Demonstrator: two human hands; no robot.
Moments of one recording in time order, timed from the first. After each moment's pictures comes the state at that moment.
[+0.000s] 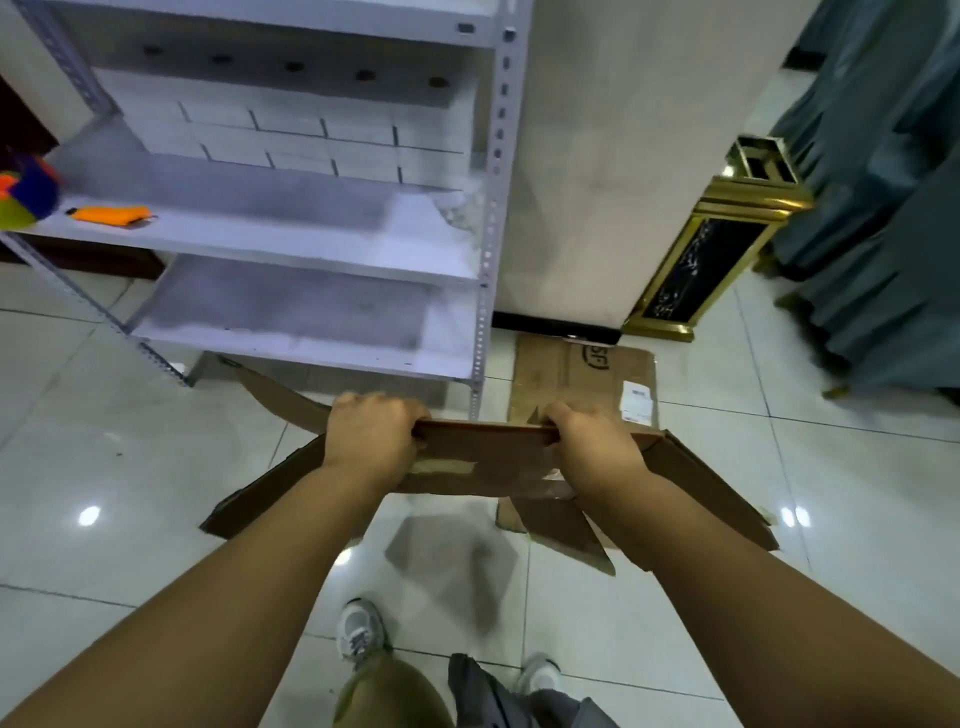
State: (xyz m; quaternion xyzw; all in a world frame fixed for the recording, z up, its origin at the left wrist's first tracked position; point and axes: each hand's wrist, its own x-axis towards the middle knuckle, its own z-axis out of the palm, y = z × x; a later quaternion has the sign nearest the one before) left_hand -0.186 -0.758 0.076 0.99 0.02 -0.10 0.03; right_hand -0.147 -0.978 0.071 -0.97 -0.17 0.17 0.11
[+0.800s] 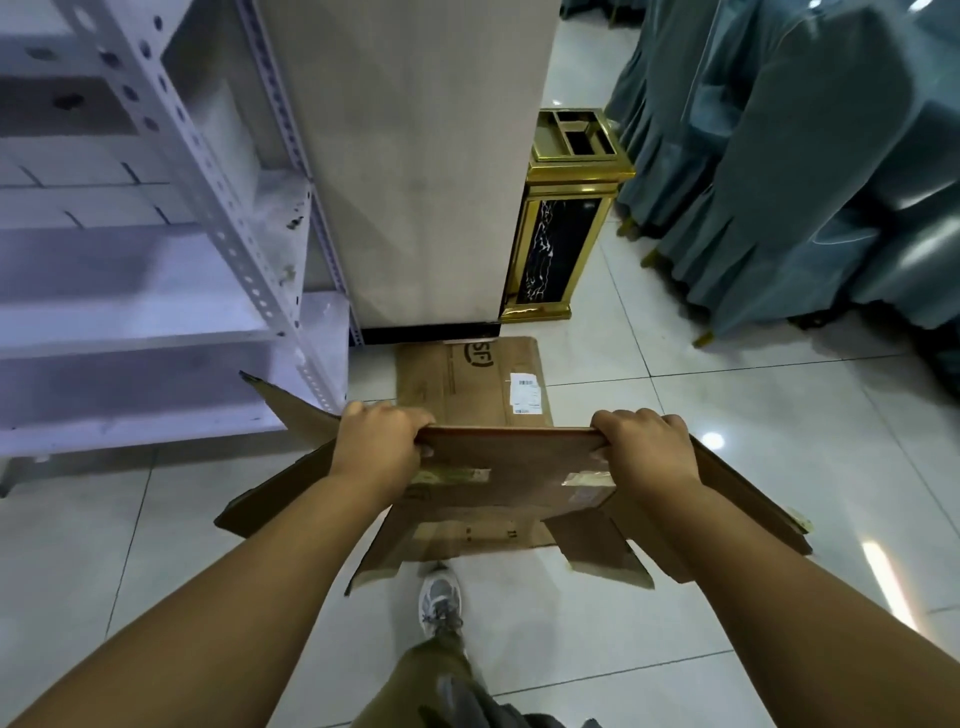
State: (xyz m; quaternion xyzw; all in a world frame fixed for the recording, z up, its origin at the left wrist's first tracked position) left_hand -0.061 -0.987 0.053 0.98 -0.09 -0.10 0.10; right_hand -0.080 -1.251 0.063 -0.99 -0.01 0.13 -0.04
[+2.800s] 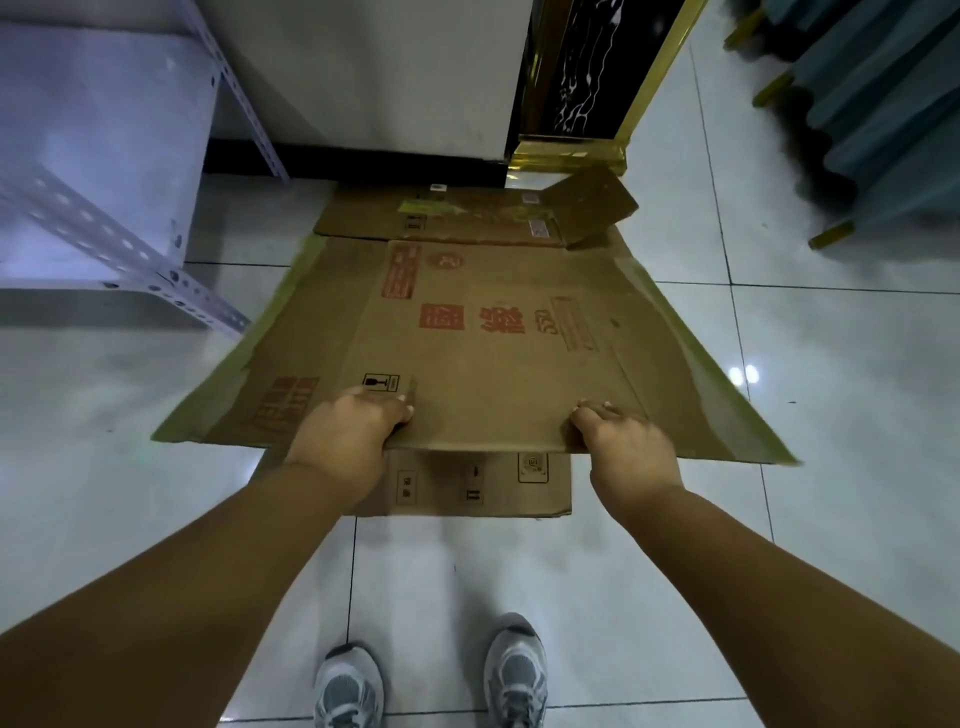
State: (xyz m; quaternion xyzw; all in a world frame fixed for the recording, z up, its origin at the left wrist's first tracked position) left_hand 0.021 -1.094 -0.354 0.96 -0.07 -0.21 0.15; right_hand 0.027 -1.362 -0.330 -0.97 -0.10 0.24 0.01
